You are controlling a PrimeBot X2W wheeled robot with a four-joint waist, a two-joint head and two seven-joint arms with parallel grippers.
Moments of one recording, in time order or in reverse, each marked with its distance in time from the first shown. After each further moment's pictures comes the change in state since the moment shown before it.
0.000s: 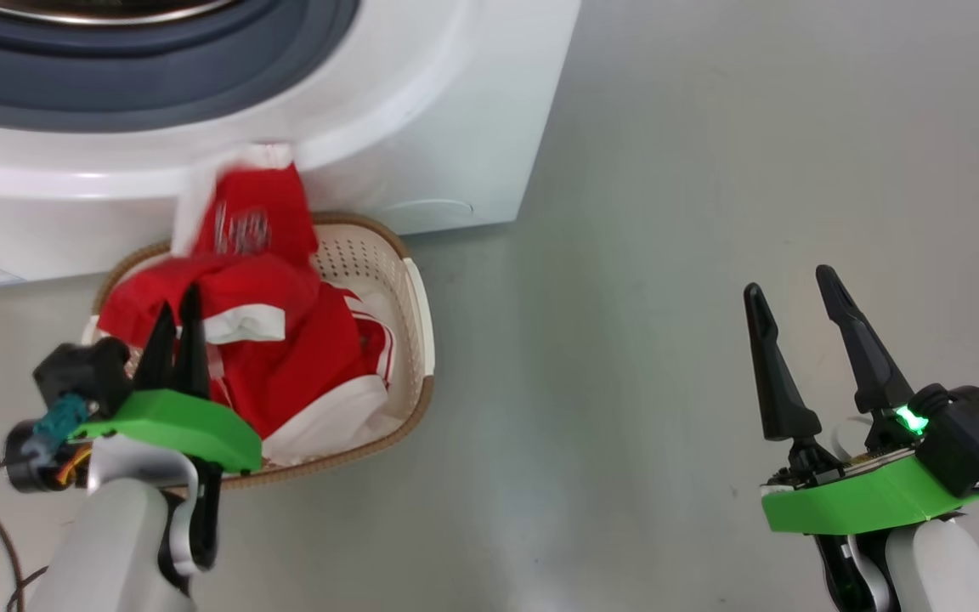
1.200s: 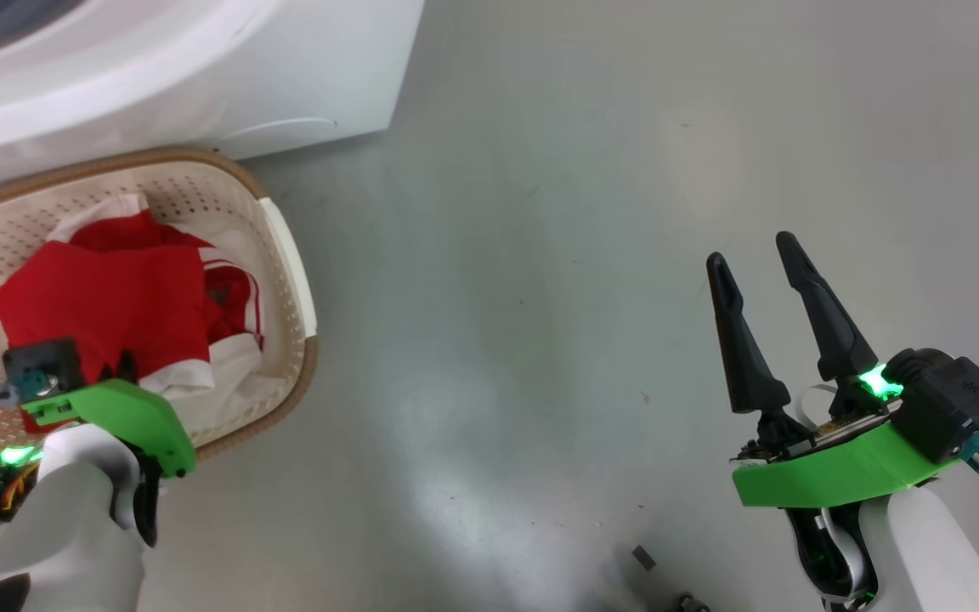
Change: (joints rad) left arm -0.327 -0.026 -0.003 0.819 -0.031 -0.104 -0.024; right arm -0.084 -0.001 0.069 0.029 0.069 0.000 0.000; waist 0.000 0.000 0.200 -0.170
